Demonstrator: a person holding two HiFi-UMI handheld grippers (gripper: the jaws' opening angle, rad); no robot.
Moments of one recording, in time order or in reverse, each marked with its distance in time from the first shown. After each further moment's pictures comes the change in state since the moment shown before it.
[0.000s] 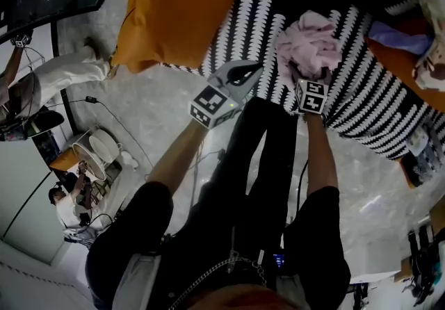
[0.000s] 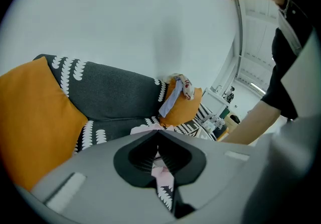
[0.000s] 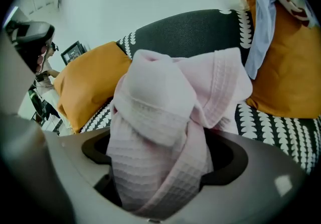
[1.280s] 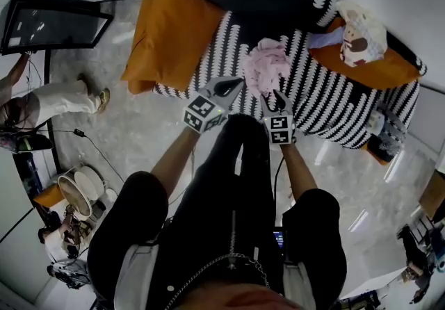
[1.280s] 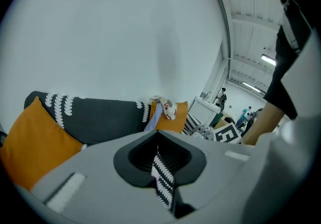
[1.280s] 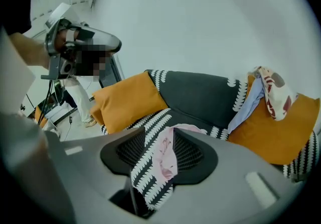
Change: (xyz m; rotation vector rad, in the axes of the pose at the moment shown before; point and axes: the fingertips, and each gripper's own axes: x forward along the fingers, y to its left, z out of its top) left arm -0.074 -0.110 0.106 0.072 -0.054 -0.031; right arm -0.234 0.088 0.076 -0.220 -0.115 0.072
